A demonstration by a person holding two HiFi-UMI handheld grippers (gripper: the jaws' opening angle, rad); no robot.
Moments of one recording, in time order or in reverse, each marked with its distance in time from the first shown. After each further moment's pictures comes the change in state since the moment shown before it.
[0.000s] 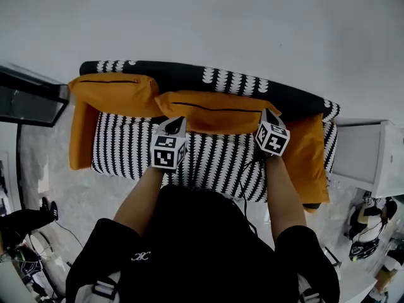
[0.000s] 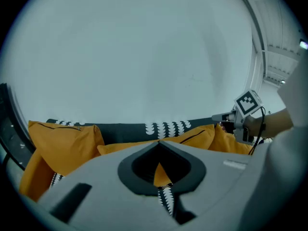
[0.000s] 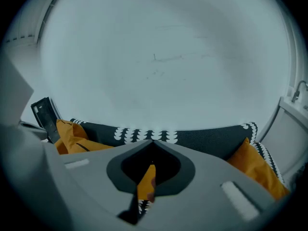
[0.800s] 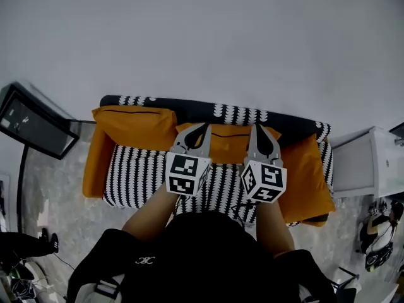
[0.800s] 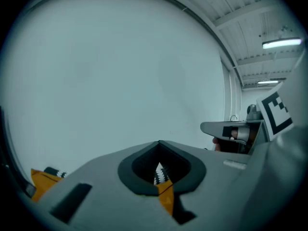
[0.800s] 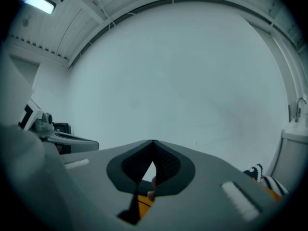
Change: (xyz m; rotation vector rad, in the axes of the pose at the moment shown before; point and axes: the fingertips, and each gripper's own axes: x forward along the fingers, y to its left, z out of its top) left arm -0.179 -0.063 0.156 0.162 -0.429 -0.100; right arm -0.244 0.195 0.144 -0.080 -0.552 0.110
